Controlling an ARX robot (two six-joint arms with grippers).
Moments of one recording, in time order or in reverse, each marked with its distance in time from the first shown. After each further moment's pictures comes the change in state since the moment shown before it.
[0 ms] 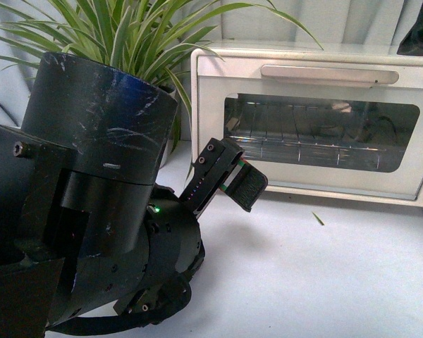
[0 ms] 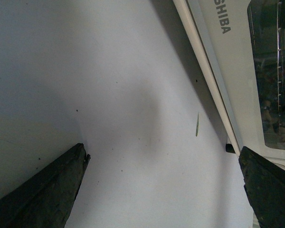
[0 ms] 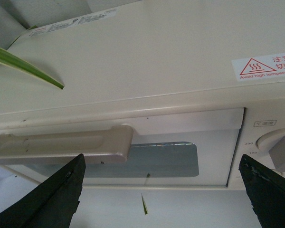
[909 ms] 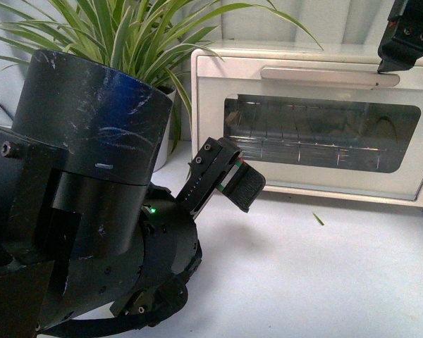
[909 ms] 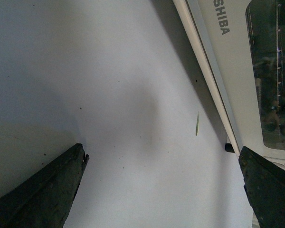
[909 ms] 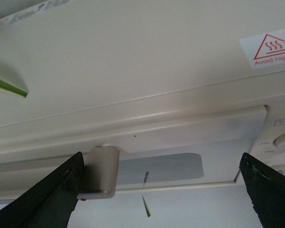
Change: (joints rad) left arm 0.002 -0.013 -0.011 0.002 -0.001 0.000; right arm 0.001 0.133 0.118 -0.124 0.029 0.095
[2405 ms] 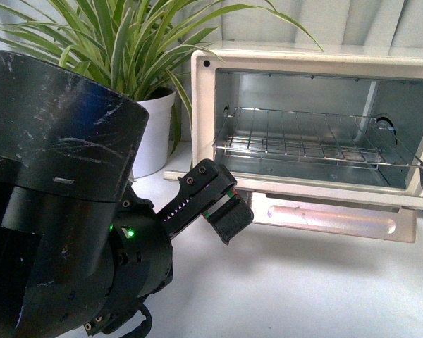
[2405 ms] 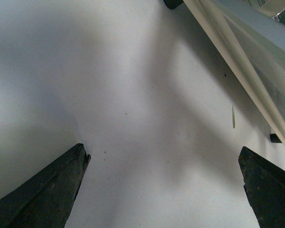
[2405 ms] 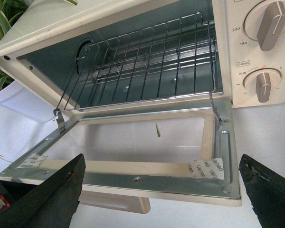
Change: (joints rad) left arm 0.004 -0.066 -0.060 -0.060 -0.072 0.223; right arm -0.068 -0.488 -0.420 0.015 -0.249 -0.010
